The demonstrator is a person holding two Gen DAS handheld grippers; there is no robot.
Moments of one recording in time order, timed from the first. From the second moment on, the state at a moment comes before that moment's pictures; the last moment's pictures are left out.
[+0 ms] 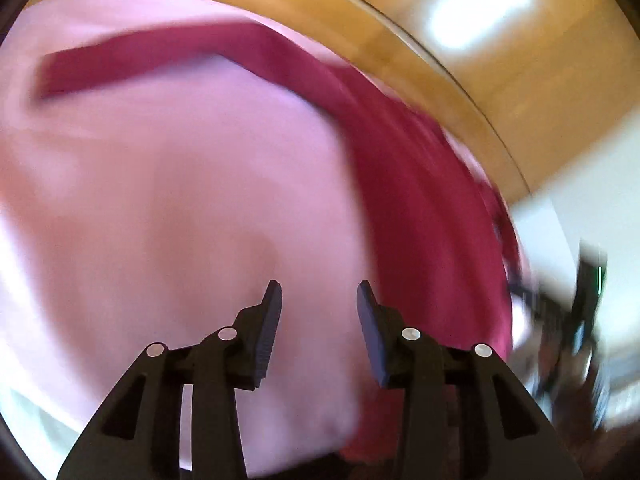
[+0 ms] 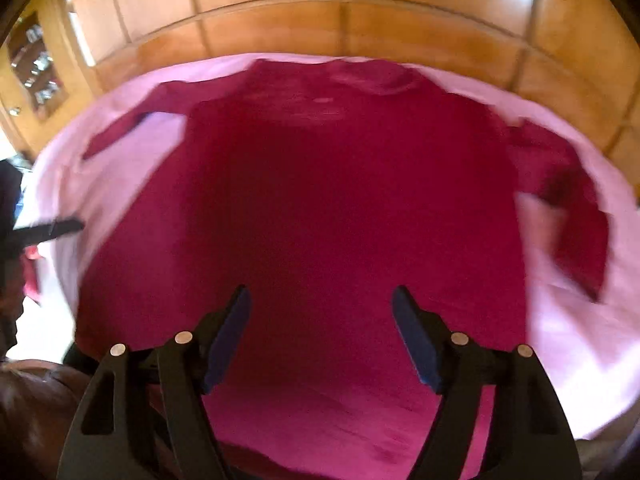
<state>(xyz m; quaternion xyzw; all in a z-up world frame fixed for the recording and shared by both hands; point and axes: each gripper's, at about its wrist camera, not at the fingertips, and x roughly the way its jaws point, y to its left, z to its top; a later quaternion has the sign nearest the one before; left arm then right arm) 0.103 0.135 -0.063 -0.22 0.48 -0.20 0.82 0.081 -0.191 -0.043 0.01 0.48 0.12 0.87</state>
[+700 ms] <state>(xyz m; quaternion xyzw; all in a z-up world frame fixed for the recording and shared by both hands) 0.263 0.287 -0.086 -0.26 0.46 0.09 0.85 0.083 -0.146 -0.074 0.02 0.51 0.14 0.85</state>
